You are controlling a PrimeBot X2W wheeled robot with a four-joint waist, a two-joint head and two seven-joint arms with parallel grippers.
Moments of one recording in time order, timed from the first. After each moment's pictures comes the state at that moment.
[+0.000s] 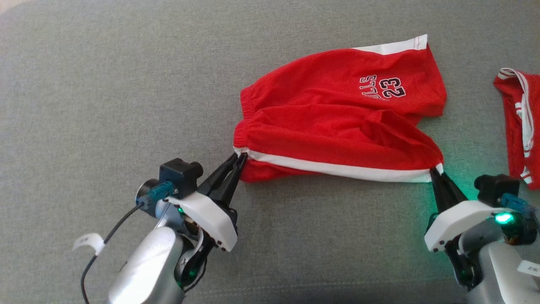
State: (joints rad) left arm -0.30 0.13 -0.51 0.30 -0.39 -0.12 -0.07; right arm -0.16 -0.13 0.00 0.38 0.21 0.13 0.08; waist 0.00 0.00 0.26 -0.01
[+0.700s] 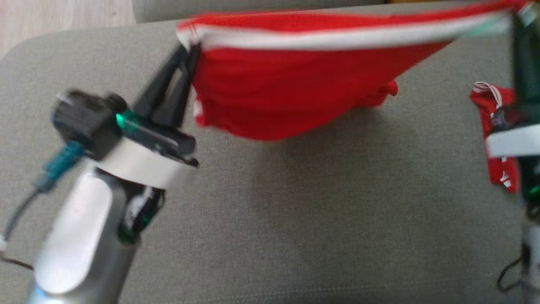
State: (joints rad) left arm -0.41 0.25 -0.39 -0.13 -0.34 -0.03 -0.09; right arm -0.32 -0.21 -0.03 -0.23 0.32 0.13 0.18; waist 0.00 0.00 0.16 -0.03
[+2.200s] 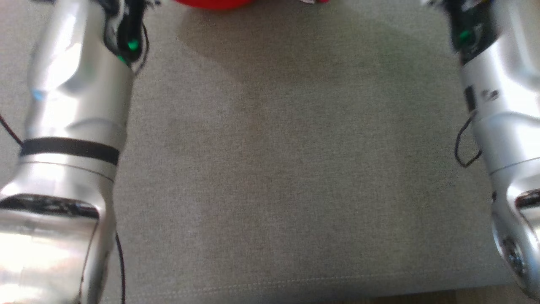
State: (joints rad) left arm -1.20 0.06 -0.26 0.92 -0.42 -0.08 -0.25; right arm -1.16 -0.13 0.23 0.82 0.46 0.13 -0.06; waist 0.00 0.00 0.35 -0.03
